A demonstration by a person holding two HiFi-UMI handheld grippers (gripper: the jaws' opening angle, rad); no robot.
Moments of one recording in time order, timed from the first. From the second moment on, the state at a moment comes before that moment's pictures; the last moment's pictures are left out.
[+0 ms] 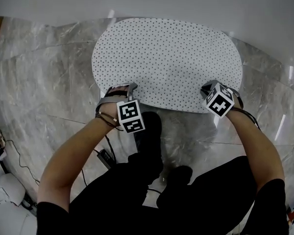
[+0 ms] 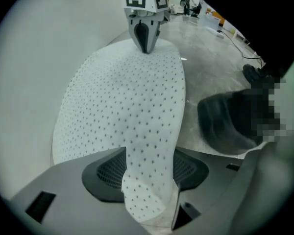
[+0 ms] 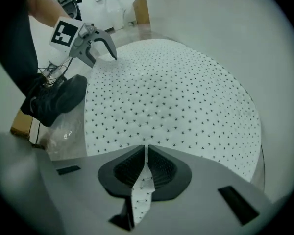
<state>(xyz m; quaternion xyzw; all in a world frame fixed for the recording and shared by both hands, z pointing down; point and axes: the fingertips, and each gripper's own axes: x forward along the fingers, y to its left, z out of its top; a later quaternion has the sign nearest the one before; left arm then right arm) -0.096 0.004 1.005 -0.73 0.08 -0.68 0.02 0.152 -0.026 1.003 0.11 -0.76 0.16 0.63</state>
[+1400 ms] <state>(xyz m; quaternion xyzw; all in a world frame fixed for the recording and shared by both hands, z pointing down) -0.141 0.022 0.823 -0.71 0.23 -0.56 -0.37 0.147 -0.033 0.748 0.37 -0.79 0.33 0.36</state>
